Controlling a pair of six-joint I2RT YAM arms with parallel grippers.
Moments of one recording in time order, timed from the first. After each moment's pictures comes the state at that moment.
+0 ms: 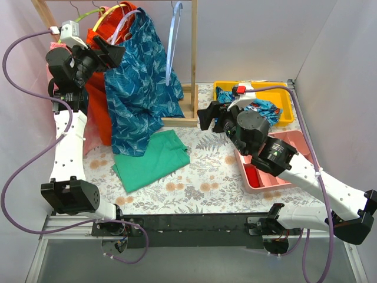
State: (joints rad) left arm 0.11 1.47 1.69 -0.09 0.48 -0.45; right arm 1.00 1.11 1.24 -0.22 0.53 0.40
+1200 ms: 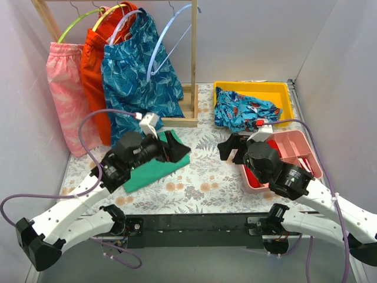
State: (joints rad) left arm -0.70 0.89 0.86 -0.20 0.14 -0.65; right arm 1.00 0.78 0.86 -0.45 0.56 0.65
